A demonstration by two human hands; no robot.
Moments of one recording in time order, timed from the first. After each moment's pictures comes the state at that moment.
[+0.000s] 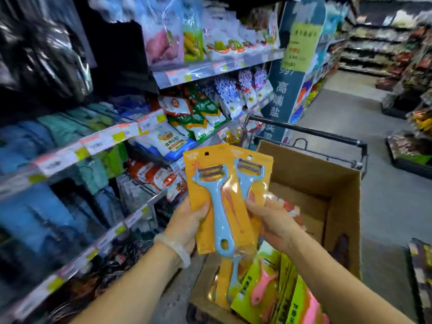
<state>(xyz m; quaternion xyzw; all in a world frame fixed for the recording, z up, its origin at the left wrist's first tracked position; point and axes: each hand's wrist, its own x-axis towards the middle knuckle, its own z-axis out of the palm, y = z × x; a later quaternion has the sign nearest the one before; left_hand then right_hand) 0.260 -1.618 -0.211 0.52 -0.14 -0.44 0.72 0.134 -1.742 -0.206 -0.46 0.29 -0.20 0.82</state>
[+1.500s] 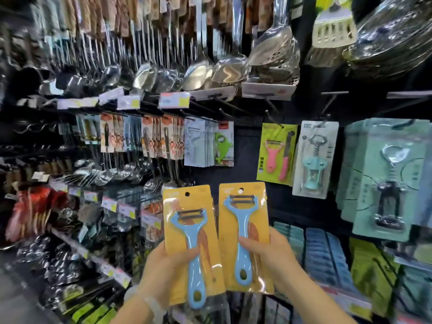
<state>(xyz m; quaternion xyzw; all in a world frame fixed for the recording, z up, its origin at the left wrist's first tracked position) 0.254 -0.658 -0.096 0.54 0.20 0.27 0.77 0.381 -0.817 -0.079 -0.65 -0.23 0.17 0.70</state>
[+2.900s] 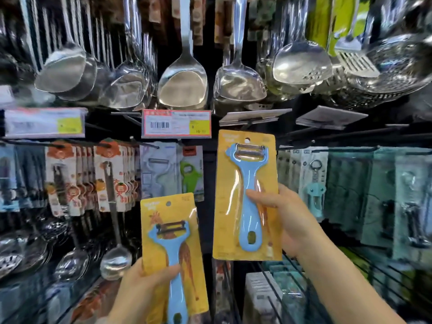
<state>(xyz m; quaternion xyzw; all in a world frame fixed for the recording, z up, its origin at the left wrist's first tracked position) 0.410 -0.428 -0.052 0.53 0.04 0.08 0.84 0.426 -0.649 0.059 -0.57 -0.19 -0.01 0.80</state>
